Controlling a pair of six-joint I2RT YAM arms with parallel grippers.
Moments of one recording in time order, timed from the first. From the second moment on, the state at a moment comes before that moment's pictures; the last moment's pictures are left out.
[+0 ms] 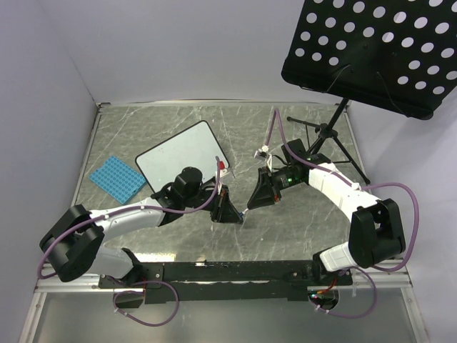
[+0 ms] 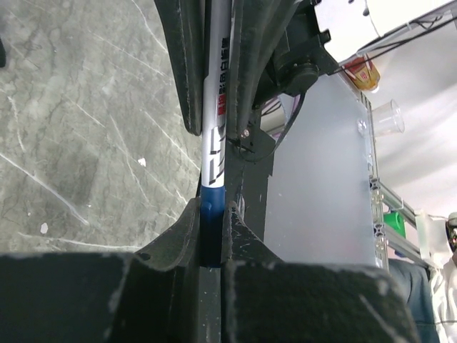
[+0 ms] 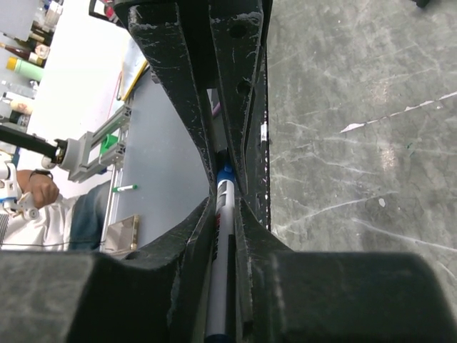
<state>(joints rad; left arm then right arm) -0.81 1.35 0.66 0.34 0.79 -0.49 0.34 1.42 0.98 -0.77 -1.34 -0.40</state>
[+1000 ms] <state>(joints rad) -0.81 1.34 0.59 0.49 0.76 -0.57 0.35 1.42 0.98 -0.75 -1.34 -0.39</state>
